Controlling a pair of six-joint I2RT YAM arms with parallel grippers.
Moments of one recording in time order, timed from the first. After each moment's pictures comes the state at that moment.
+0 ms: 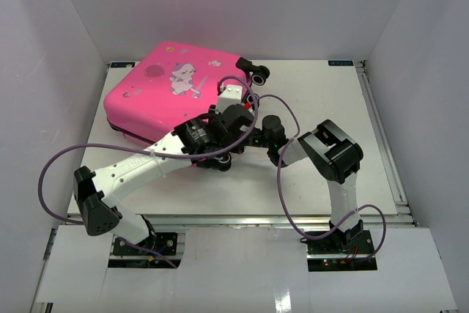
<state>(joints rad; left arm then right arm) -1.01 1.48 1.49 -0.84 -0.70 -0.57 0.66 2.05 0.88 1.09 -0.78 0.60</state>
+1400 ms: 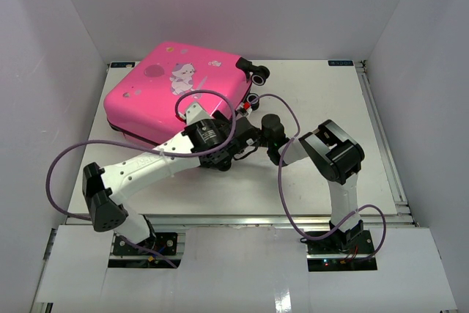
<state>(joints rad) -1.07 1.55 1.56 -1.24 -0.80 -1.74 0.66 2.04 0.88 1.04 -0.79 0.57</state>
